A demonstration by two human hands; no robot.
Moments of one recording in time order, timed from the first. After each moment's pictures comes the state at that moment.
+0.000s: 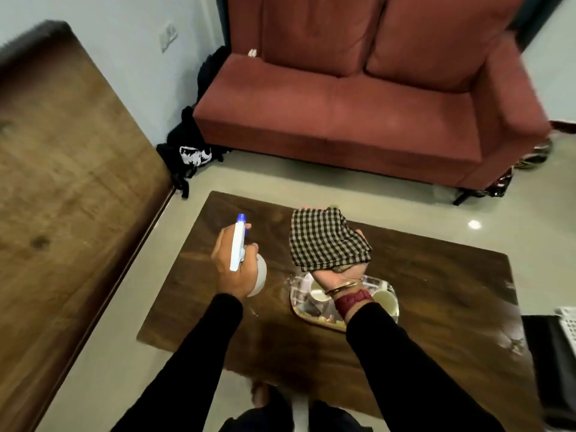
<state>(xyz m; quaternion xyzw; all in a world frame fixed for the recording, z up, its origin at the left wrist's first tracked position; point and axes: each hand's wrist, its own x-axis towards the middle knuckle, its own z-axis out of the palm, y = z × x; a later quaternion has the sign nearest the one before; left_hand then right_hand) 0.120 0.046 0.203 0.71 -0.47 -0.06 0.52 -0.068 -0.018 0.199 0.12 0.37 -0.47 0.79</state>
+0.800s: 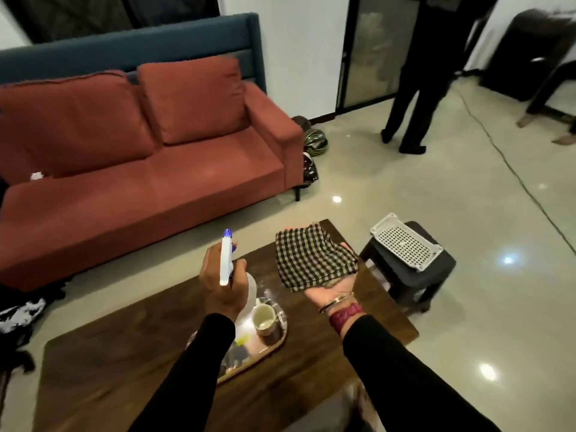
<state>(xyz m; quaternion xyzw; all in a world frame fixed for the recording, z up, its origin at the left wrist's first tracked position) -0.170 0.000 0.276 0.50 -0.67 -0.24 0.50 -0.356 0.078 0.276 0.16 0.32 -0.70 0.62</state>
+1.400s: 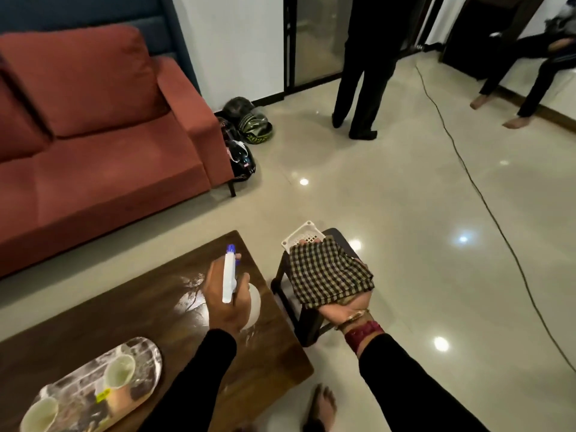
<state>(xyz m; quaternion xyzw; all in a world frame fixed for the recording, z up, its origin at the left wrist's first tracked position) -0.571 0.045 0.204 0.48 -0.67 -0.34 0.45 -0.777 0.145 0.204 0.26 0.34 -0.70 0.57</state>
